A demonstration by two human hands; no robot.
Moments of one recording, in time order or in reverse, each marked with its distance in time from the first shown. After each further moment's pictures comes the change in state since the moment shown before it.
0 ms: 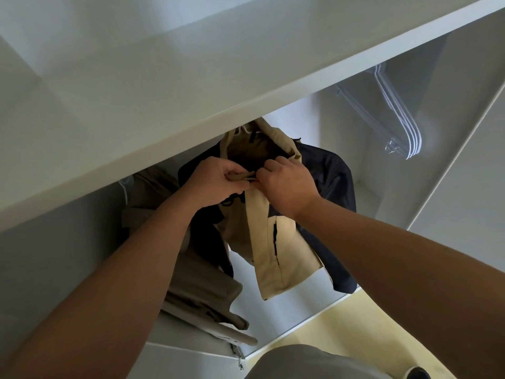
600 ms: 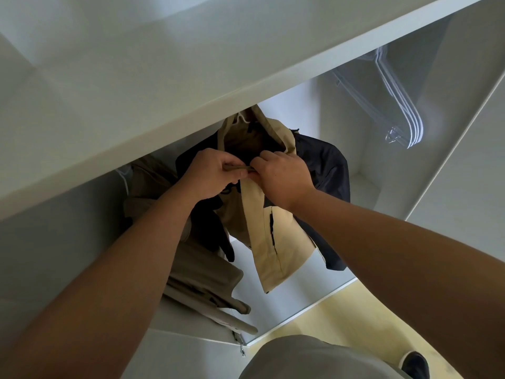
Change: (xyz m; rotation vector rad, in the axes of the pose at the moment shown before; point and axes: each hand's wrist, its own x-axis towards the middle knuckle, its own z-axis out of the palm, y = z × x) left_hand -0.003 -0.005 -0.002 0.091 0.048 0.034; right_hand 0.003 -0.010 0.002 0.070 -0.082 0.064
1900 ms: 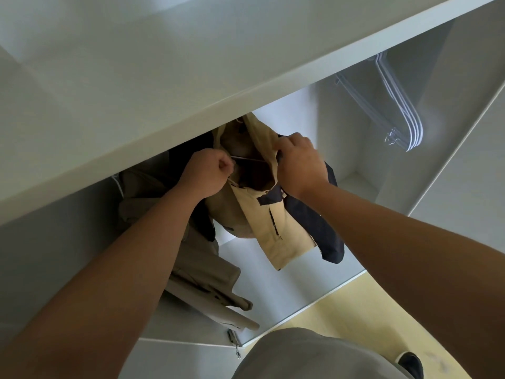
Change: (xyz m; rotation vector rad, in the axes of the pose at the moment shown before) left_hand 0.026 -0.015 0.009 0.245 0.099 -0.091; right_hand 0.010 0.042 0.013 0.180 -0.011 0.364
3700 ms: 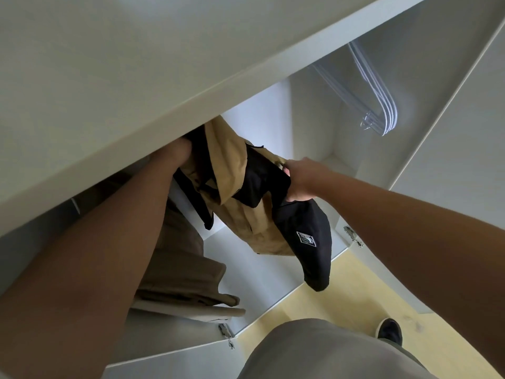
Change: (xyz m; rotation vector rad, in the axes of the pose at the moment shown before) left_hand 0.076 0.009 0.006 -0.101 0.124 -0.374; right_hand -0.009 0.061 -0.012 -0.180 -0.660 0.240
